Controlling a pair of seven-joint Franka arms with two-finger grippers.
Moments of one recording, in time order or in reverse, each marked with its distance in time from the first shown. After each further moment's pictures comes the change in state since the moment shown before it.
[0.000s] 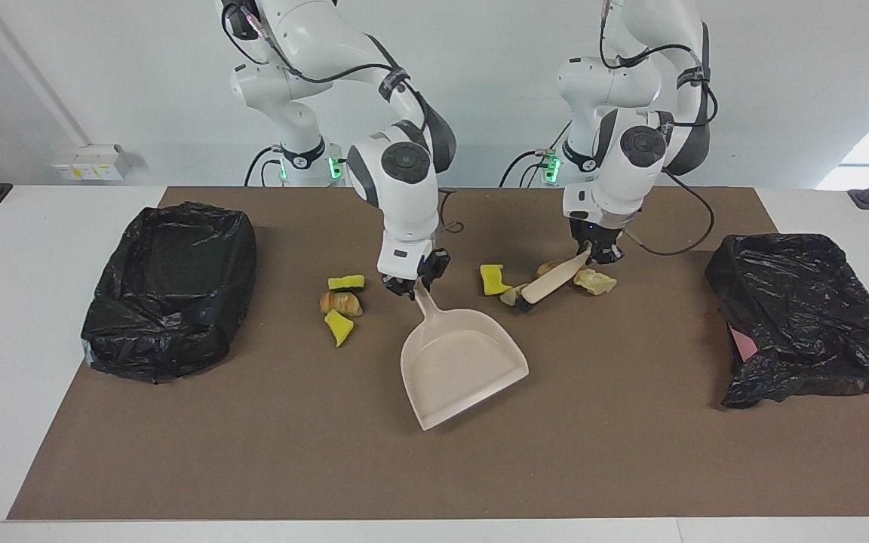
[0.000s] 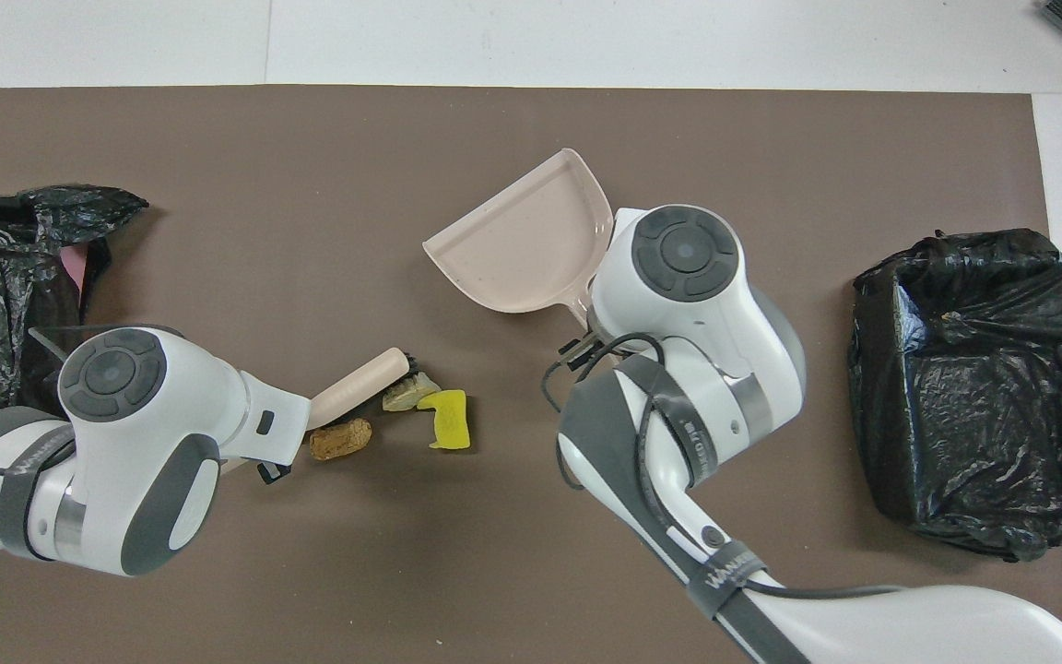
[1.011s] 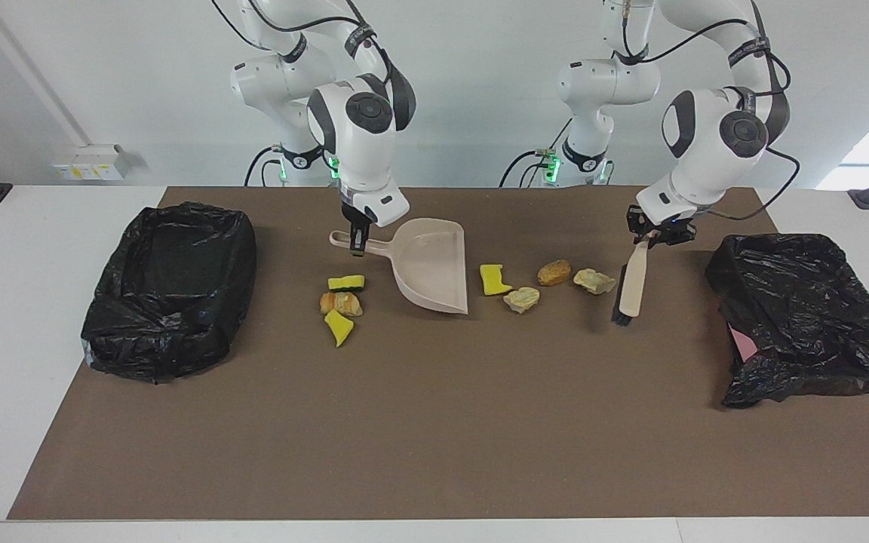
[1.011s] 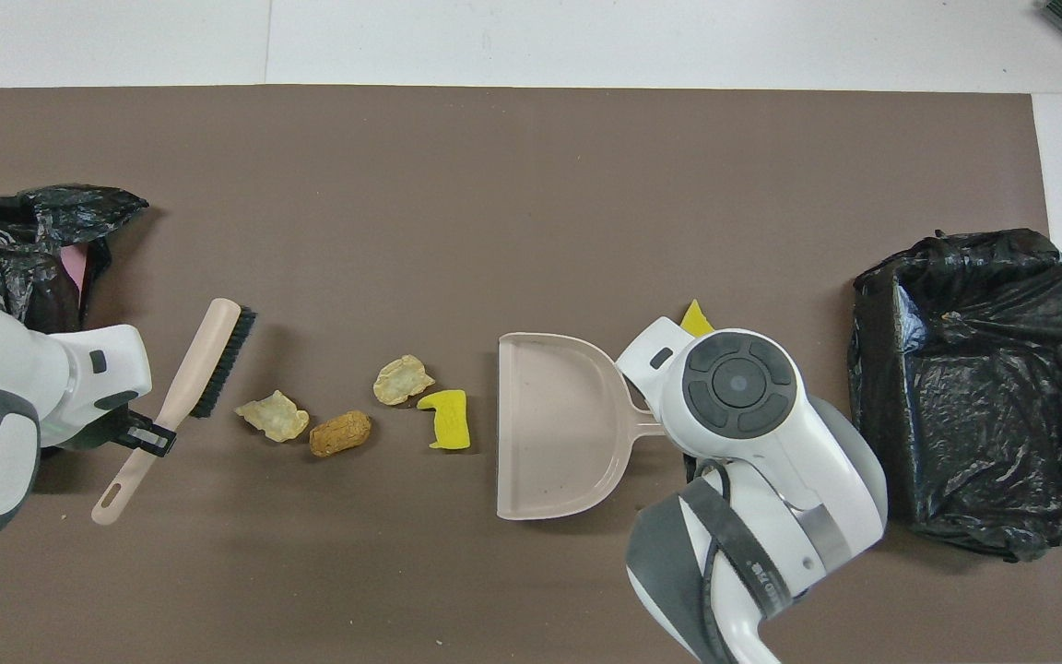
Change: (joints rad) left arm 0.257 -0.045 0.024 0.062 0.003 -0.197 -0.432; right arm -0.004 -0.274 0.006 -0.384 -0.117 -0.013 -0.854
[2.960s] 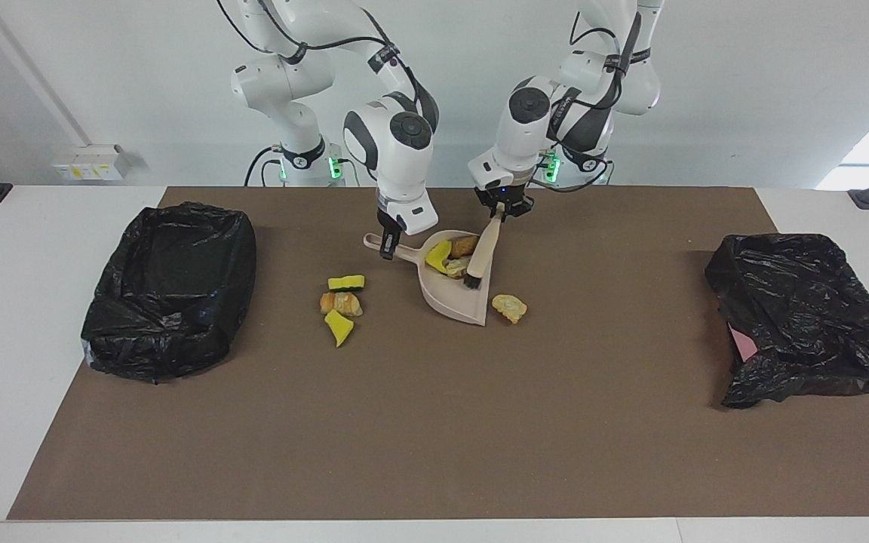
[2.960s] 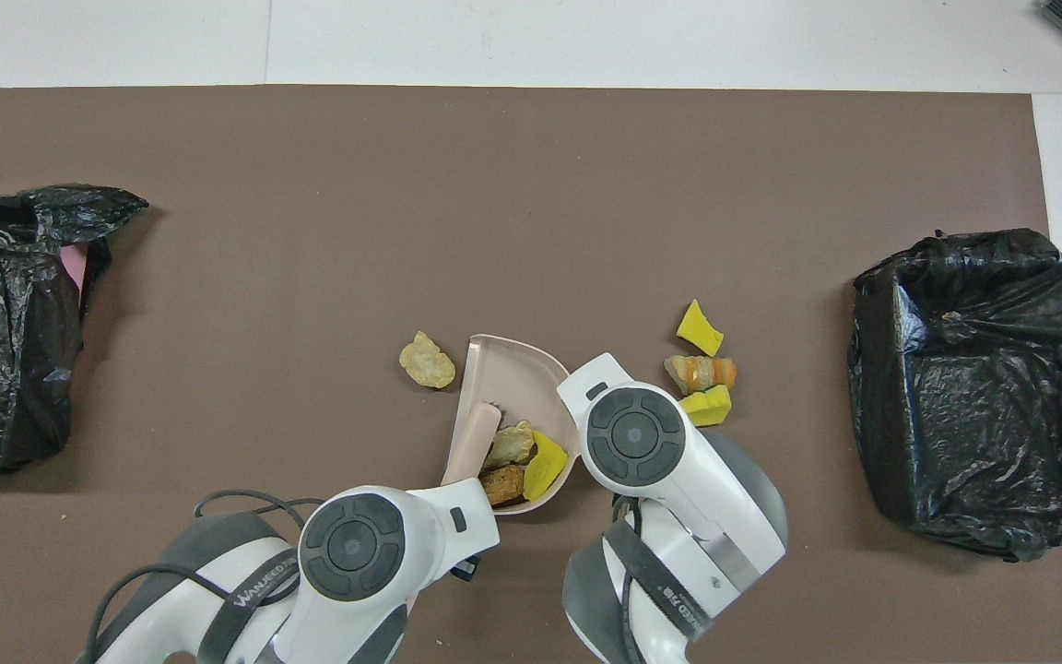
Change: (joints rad) left arm -0.714 -0.034 -0.035 -0.158 -0.154 0.226 -0.540; right arm 0.116 0.067 0.001 -0.042 0.000 0.111 0.299
